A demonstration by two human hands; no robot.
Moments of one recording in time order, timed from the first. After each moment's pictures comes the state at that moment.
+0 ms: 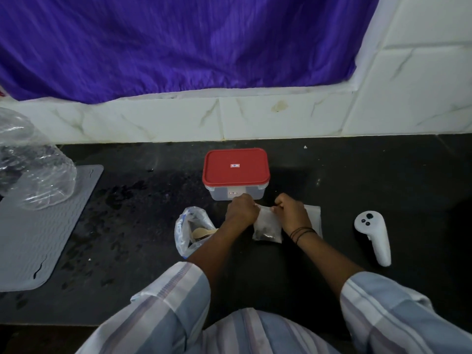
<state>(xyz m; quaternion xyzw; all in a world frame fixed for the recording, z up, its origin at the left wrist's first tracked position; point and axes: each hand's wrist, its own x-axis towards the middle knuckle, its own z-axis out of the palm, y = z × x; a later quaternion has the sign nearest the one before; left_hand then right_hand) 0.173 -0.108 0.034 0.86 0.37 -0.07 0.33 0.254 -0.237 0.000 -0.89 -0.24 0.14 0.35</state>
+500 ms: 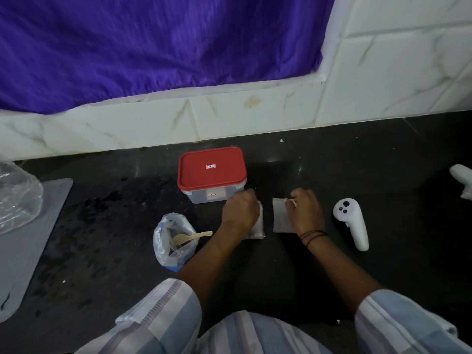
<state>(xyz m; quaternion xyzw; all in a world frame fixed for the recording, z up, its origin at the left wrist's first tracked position) 0.188 -0.149 0.041 0.94 0.23 0.04 0.24 0.272 -0.302 0.009 -0.93 -0.17 0.01 0.32</state>
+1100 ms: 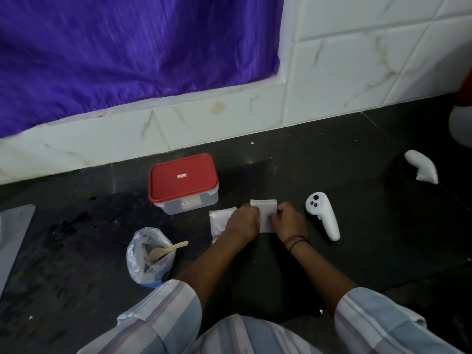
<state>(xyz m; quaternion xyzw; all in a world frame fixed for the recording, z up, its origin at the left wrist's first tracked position) 0.213 -0.200 0.018 0.97 0.11 -0.08 0.21 0.265 -0.331 -0.011 -0.93 -0.03 0.12 0.35</state>
